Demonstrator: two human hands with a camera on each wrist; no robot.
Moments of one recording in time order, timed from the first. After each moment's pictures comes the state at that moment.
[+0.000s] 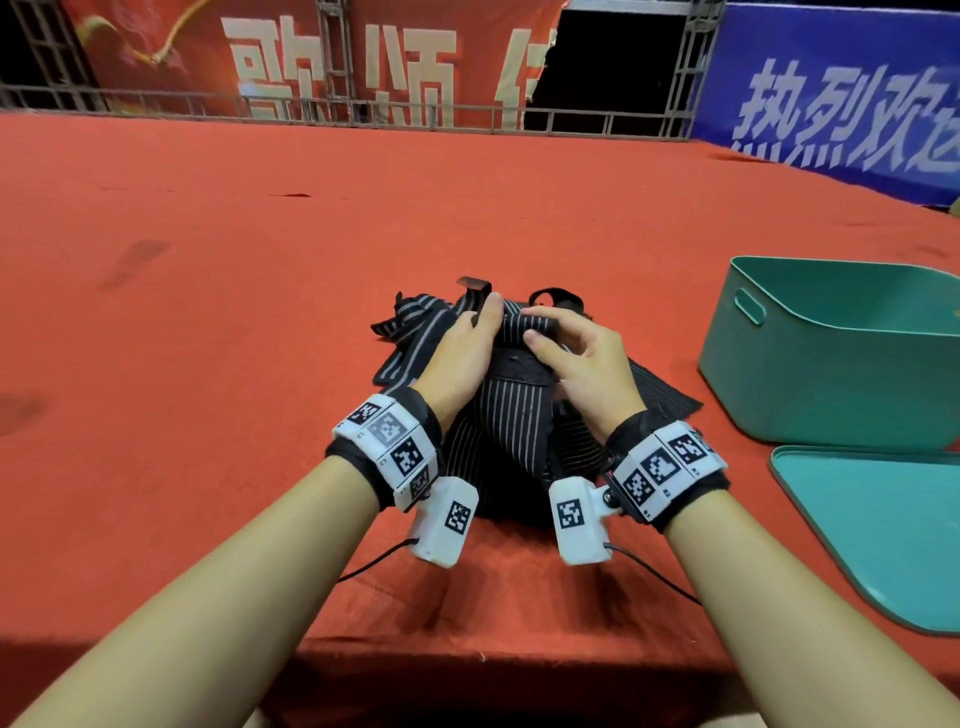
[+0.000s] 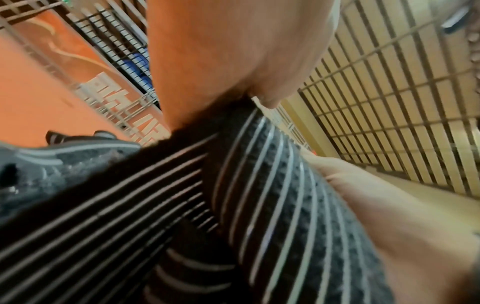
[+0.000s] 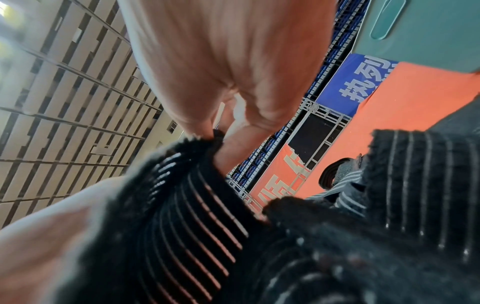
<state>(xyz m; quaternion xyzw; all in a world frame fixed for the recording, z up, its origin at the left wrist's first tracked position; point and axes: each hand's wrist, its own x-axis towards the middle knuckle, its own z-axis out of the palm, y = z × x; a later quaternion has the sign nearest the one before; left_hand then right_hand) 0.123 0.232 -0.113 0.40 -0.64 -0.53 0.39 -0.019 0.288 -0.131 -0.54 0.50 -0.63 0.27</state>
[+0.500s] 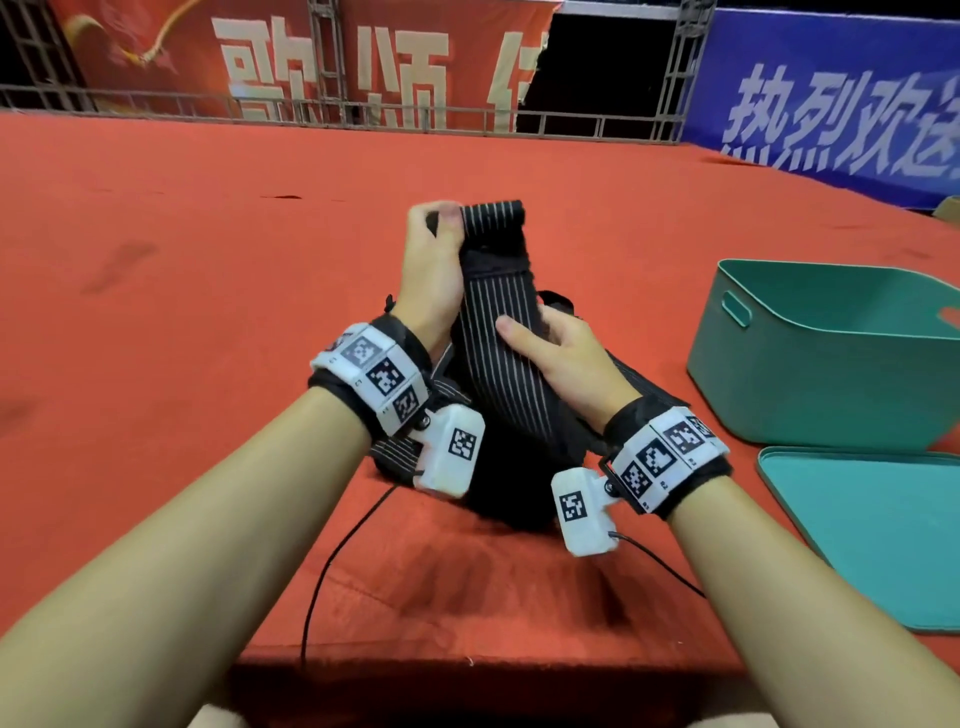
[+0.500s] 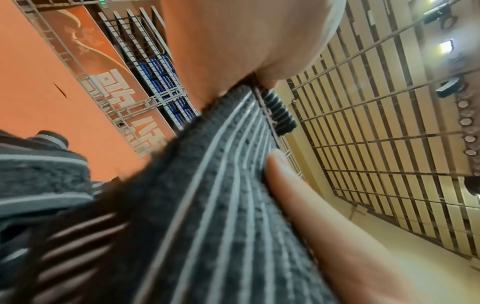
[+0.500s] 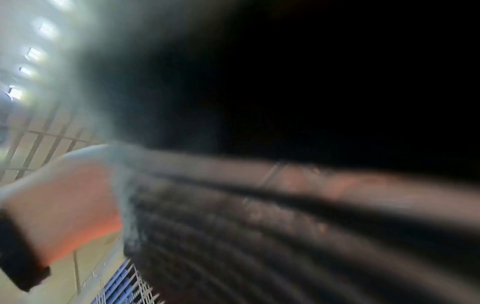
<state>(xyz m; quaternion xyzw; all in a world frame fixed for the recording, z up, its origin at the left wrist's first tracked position) 0.116 0.212 -0.051 0.30 -0.57 -0.48 0.60 -0.017 0.290 -0.107 -0.57 0.49 -0.56 0.35</state>
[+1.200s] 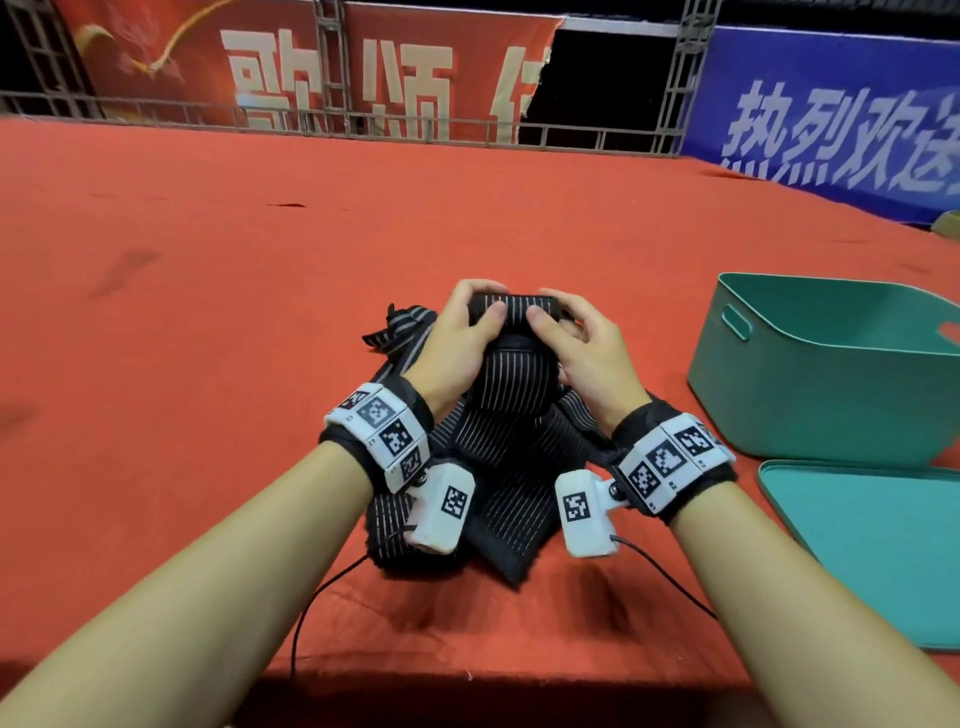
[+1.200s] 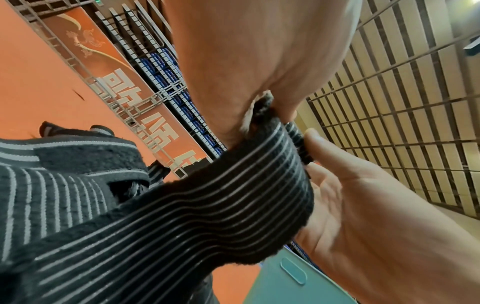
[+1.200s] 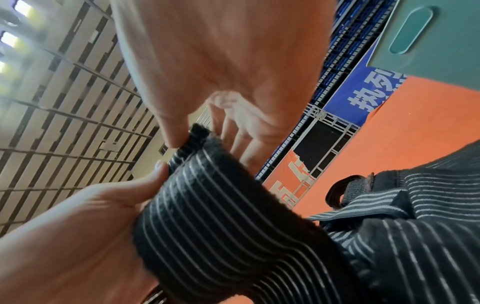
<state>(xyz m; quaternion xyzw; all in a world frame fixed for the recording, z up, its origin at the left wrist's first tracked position) 0.115 0.222 -0.102 0.26 -0.63 -0.55 0.48 -0.033 0.275 -0.110 -0.50 0.51 -0.63 0.30</state>
